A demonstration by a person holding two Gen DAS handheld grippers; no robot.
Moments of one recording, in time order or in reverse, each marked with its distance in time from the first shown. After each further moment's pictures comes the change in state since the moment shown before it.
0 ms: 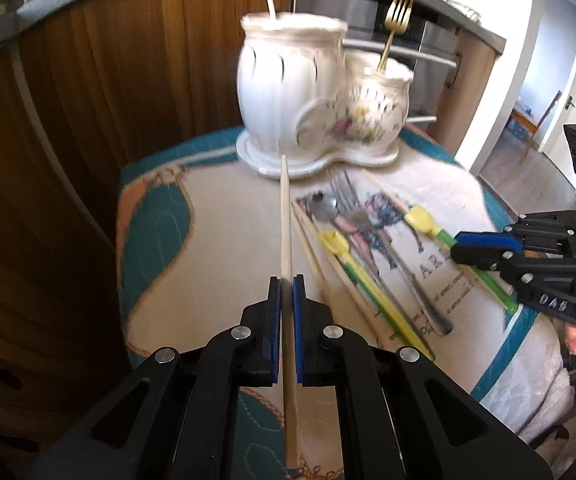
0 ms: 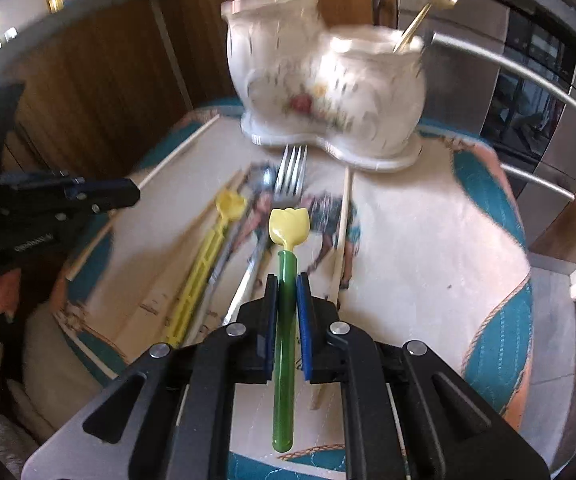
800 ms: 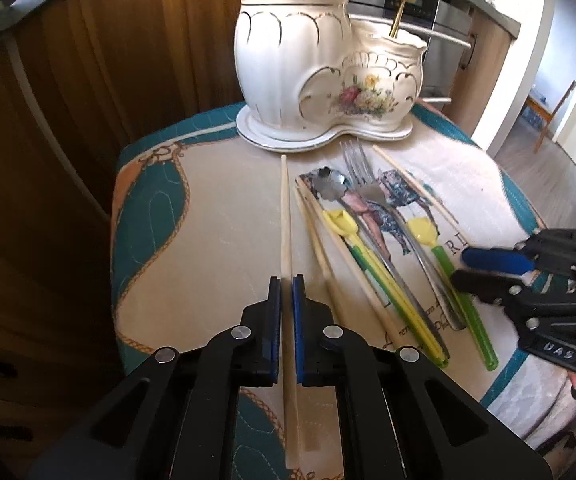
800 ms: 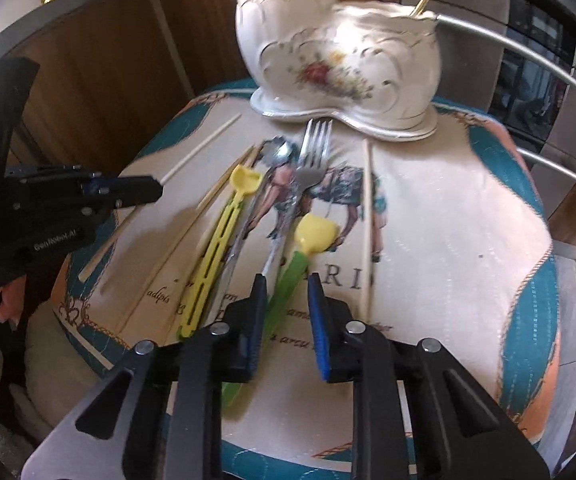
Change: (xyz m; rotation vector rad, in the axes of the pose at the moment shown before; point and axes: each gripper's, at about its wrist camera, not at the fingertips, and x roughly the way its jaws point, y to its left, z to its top) left arm 0.025 -0.006 -0.005 -0.009 0.085 0.041; right arm 0.020 0.017 -0.016 0.024 0.073 0.000
